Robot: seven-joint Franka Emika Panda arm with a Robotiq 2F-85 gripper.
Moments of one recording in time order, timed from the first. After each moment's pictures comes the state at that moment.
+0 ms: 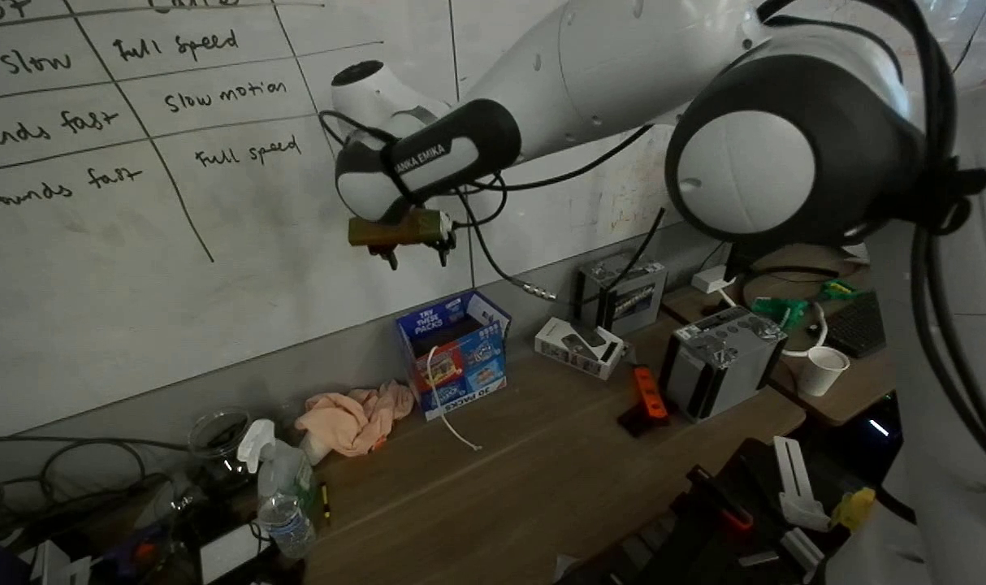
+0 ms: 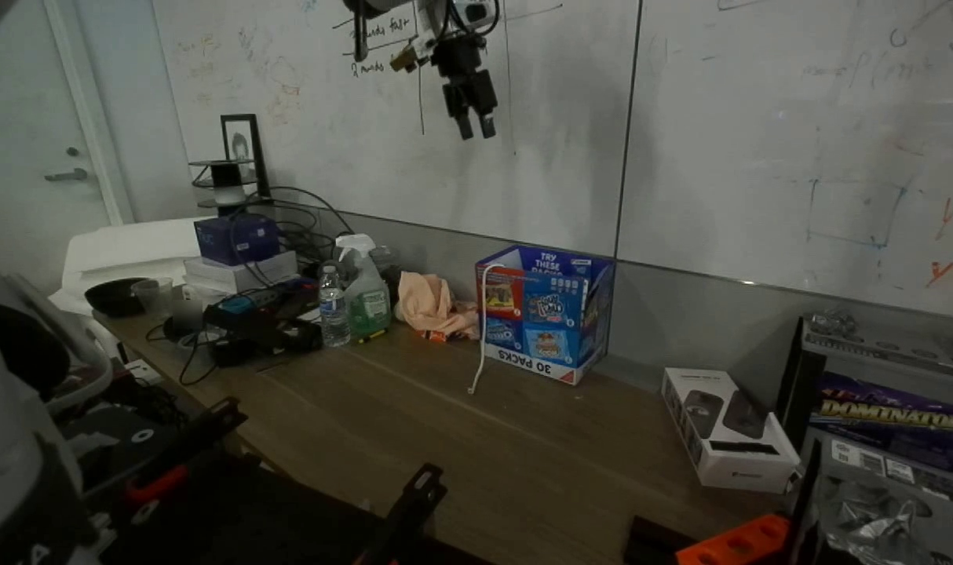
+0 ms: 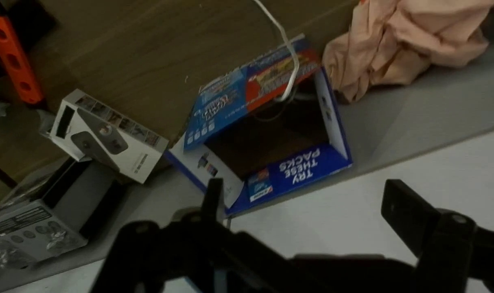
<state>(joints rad) 0.26 0.50 -0.08 -1.46 -0.26 2.10 0.96</state>
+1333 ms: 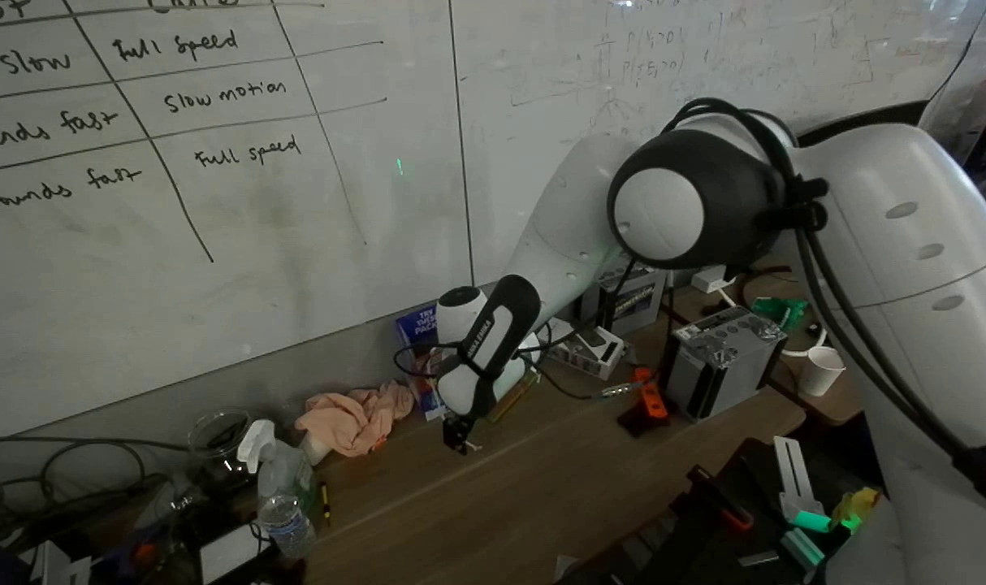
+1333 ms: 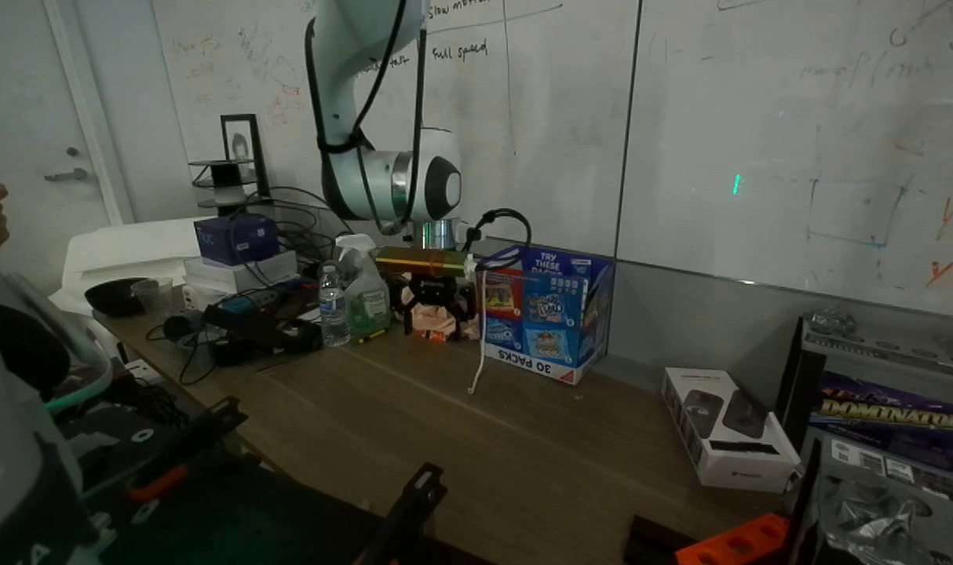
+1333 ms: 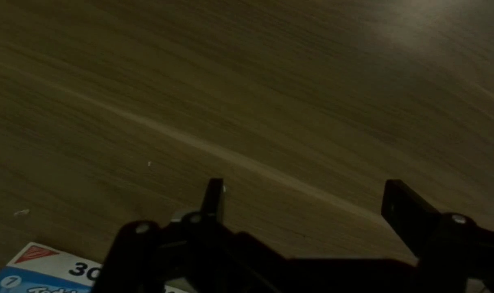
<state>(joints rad) 0.08 0.75 0.10 -1.97 -0.12 2.68 0.00</state>
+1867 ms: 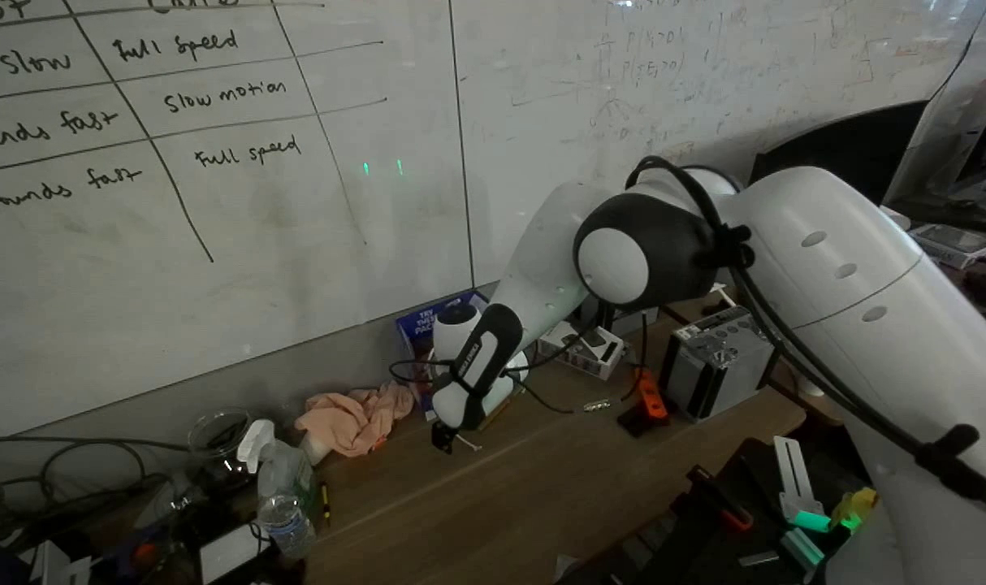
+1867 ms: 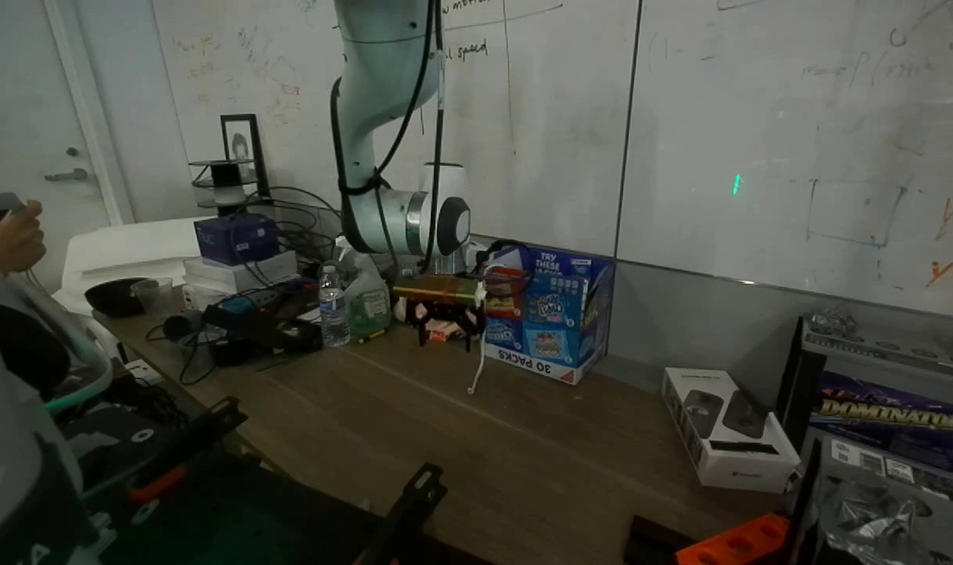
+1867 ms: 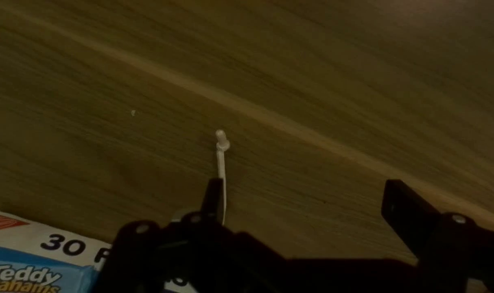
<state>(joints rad) 0.08 0.94 0.09 -1.79 -0.12 2.78 -0.01</state>
